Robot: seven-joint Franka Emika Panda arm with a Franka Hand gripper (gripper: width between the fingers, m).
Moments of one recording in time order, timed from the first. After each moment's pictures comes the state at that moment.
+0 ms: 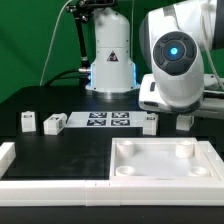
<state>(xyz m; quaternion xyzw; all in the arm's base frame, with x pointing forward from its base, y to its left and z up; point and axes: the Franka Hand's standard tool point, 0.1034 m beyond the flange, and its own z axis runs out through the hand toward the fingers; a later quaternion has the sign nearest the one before) 0.351 0.166 0.015 -0.88 0.17 0.43 0.07</state>
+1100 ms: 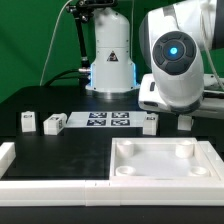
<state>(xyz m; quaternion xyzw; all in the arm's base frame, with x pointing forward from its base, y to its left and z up) 0.352 0.166 0.016 -0.89 0.17 0.43 0.07</state>
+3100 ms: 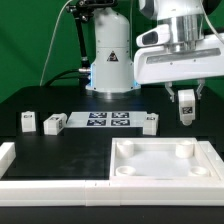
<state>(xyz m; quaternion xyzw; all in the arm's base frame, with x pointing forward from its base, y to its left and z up) 0.441 0.143 0.091 -0.99 0.08 -0.07 0.07</state>
